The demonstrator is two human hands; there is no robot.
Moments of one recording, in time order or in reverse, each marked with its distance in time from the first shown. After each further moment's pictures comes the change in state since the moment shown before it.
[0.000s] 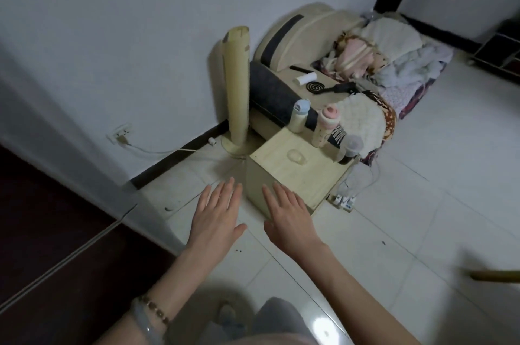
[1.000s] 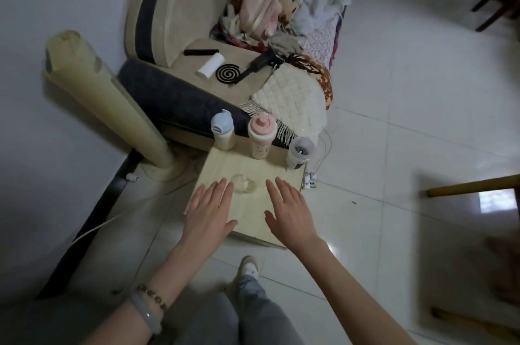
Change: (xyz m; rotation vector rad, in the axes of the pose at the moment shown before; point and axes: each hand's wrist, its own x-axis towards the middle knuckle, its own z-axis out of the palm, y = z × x) left_hand 0.365 0.040 0.137 -0.088 -0.197 0.482; right_hand 0.197 0.234 0.086 0.112 -0.017 0.520
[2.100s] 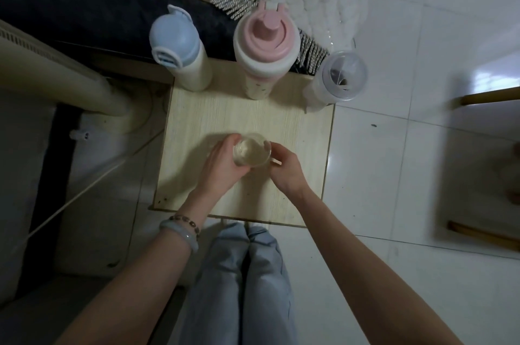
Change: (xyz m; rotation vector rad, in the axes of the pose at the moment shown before) left_hand 0.151 -0.050 0.267 -0.773 -0.306 -0.299; right_hand 0.112 0.063 0.241 1.065 -0.254 0.809
